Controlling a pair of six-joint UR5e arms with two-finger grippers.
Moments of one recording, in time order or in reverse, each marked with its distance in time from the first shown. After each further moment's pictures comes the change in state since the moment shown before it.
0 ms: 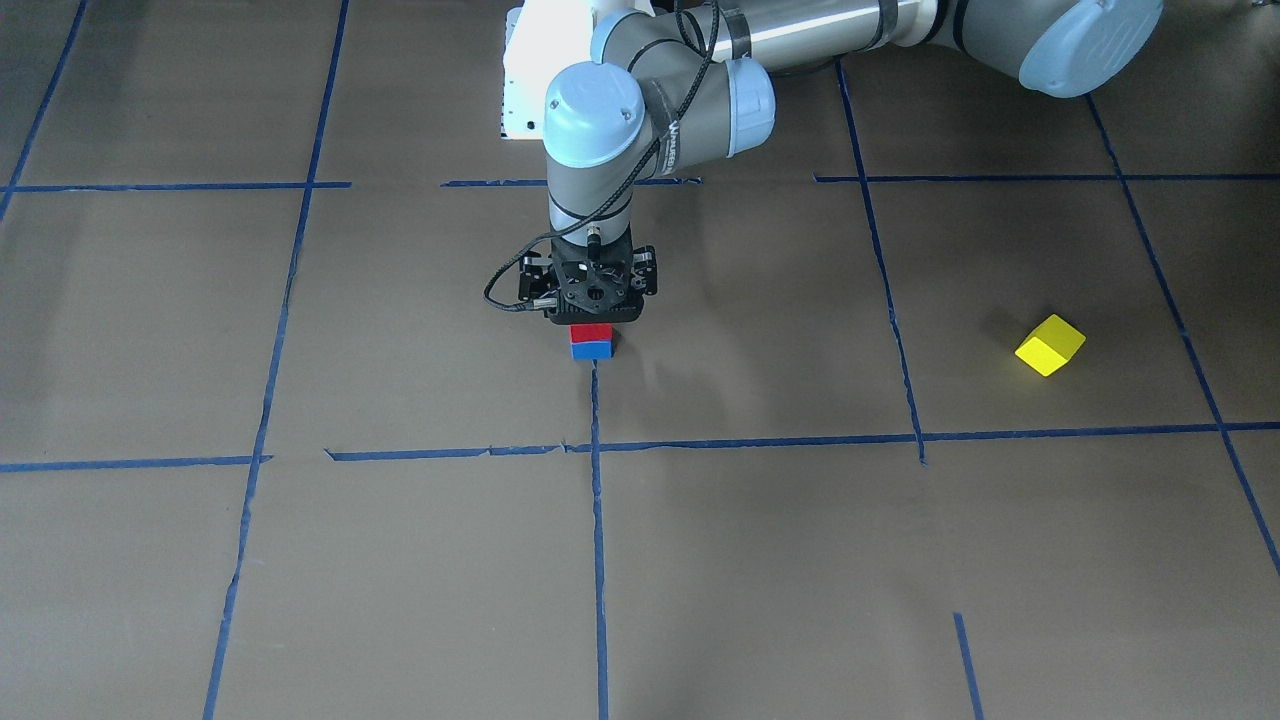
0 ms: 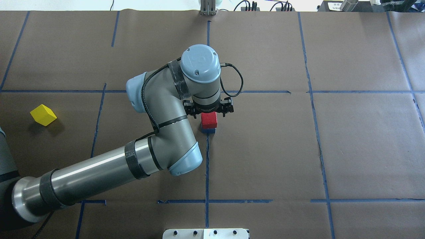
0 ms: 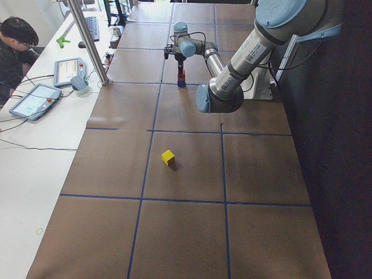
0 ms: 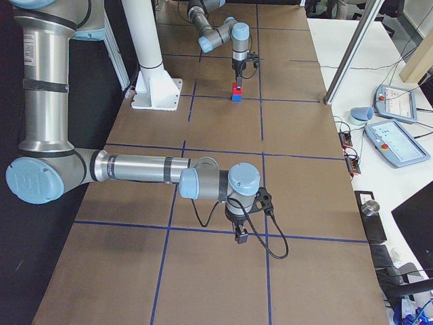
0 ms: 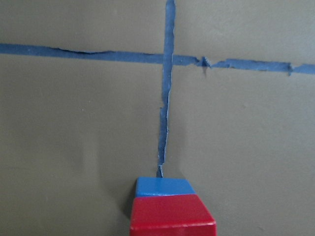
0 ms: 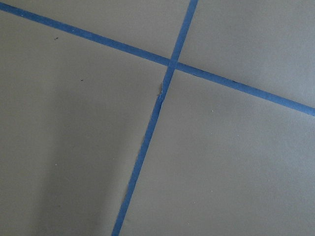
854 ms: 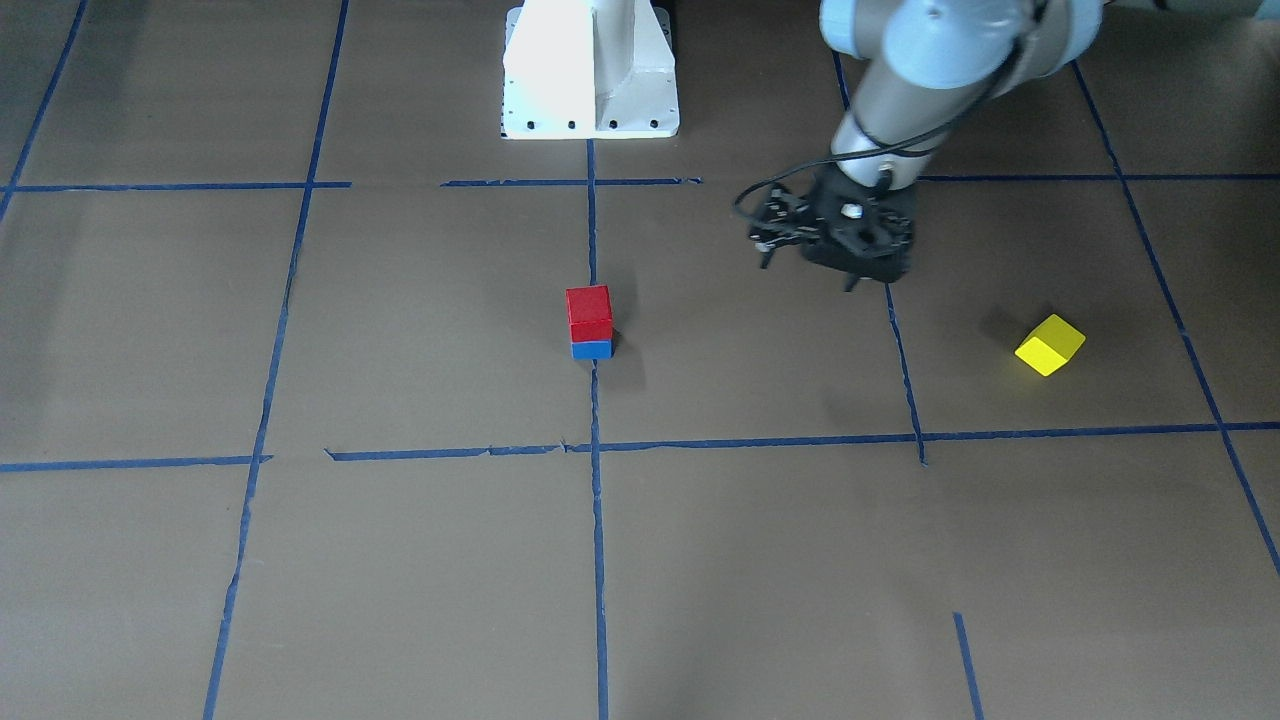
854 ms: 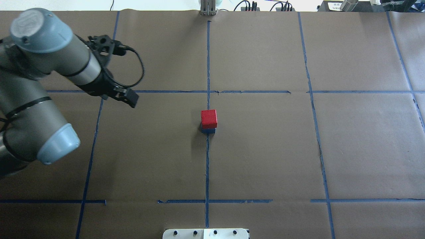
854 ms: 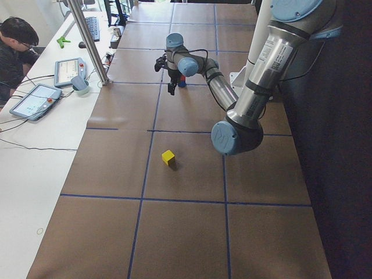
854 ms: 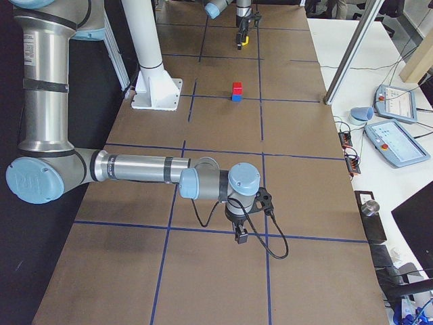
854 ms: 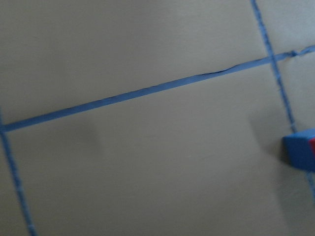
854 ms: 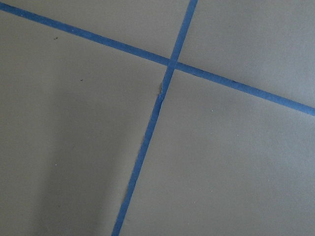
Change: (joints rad) left arm -0.284 0.547 -0.487 0.036 -0.223 0.623; right arm 0.000 0.000 -0.001 0.000 0.000 0.001
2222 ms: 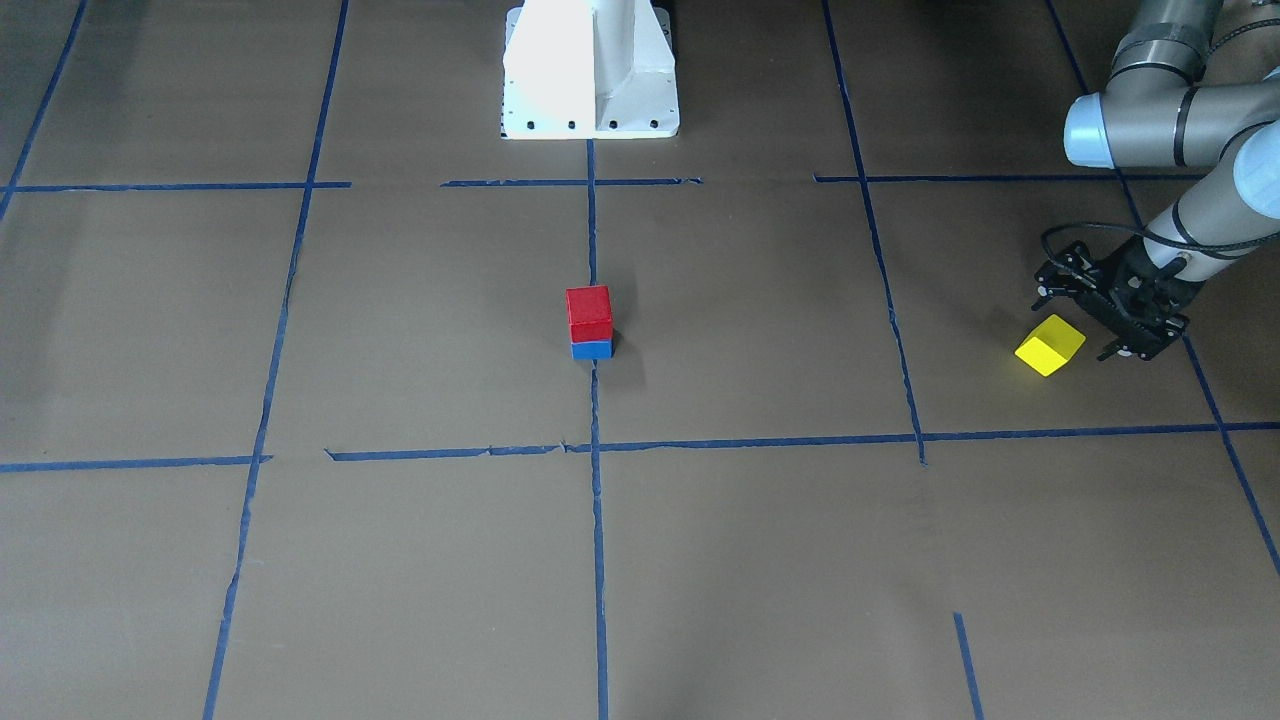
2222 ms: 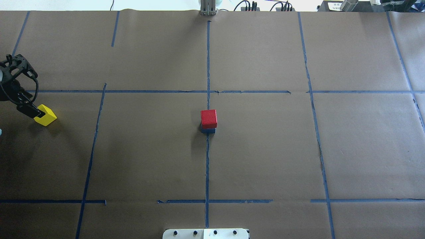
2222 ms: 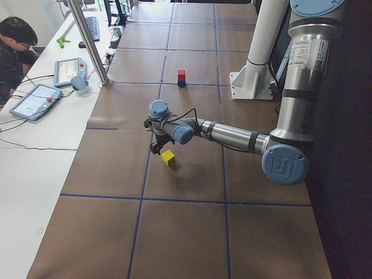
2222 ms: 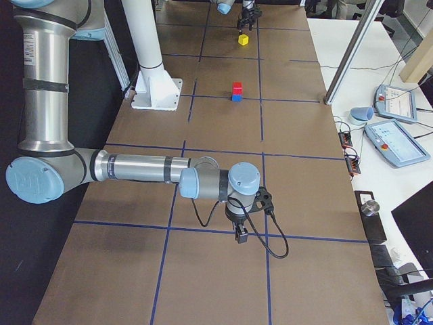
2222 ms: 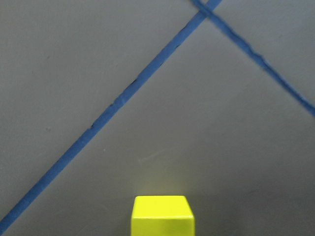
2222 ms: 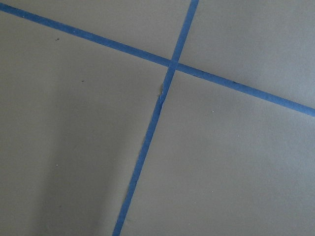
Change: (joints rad) left arm -0.220 0.304 0.330 -0.400 -0.114 0.736; right arm 0.000 0.000 0.001 0.000 0.001 0.000
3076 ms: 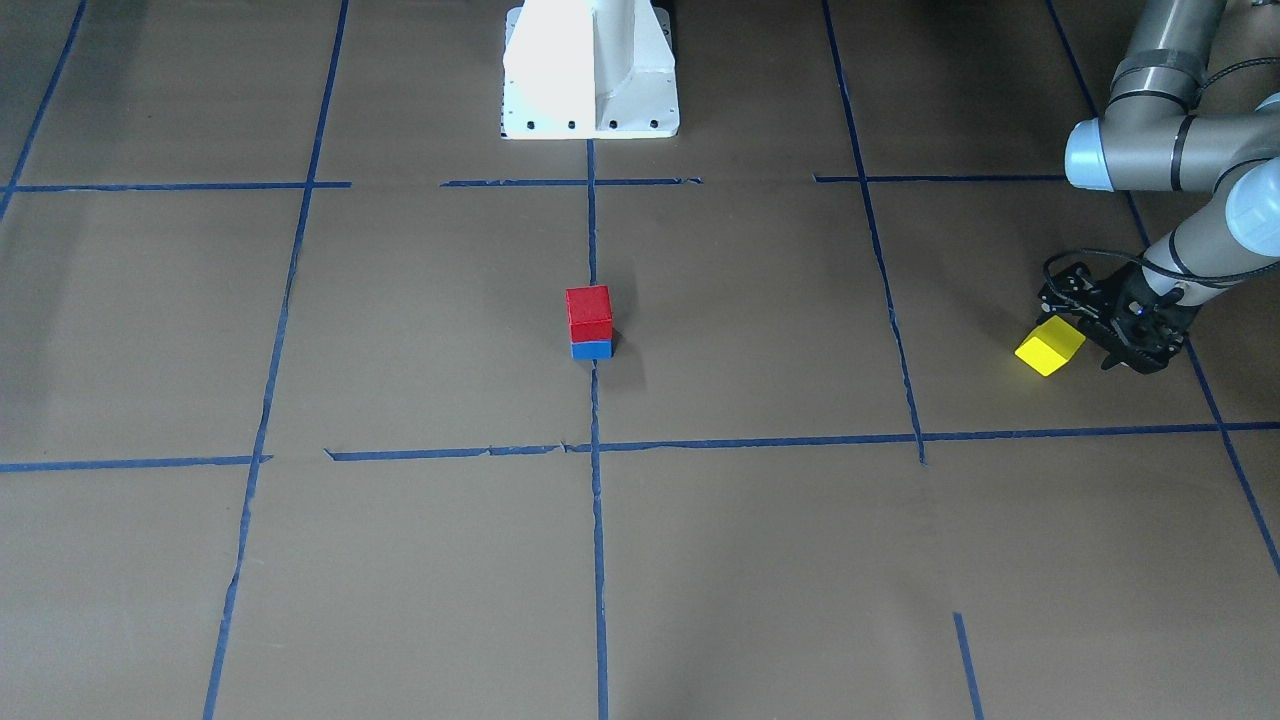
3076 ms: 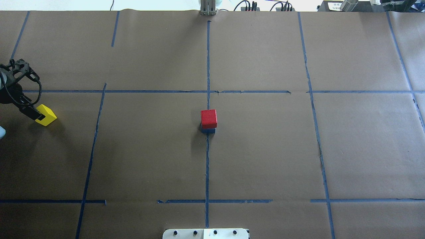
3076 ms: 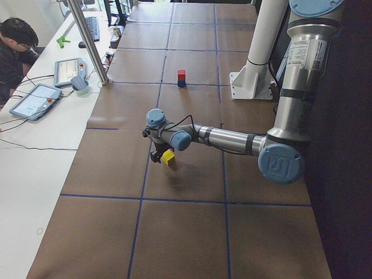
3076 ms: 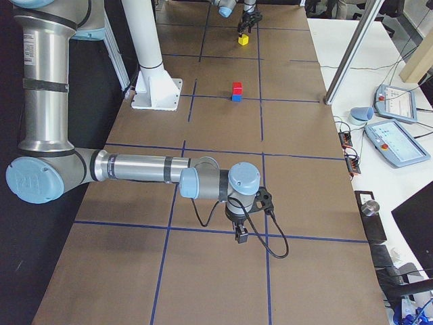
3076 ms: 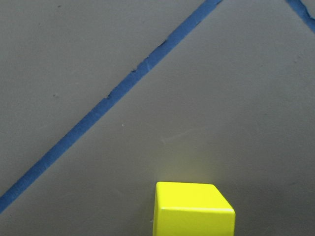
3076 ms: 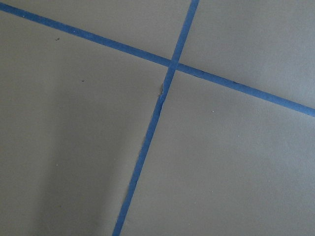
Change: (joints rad) left arm 0.010 -0.015 0.071 -0.005 0.000 -0.058; right arm 0.000 0.000 0.000 0.000 0.000 -0.001
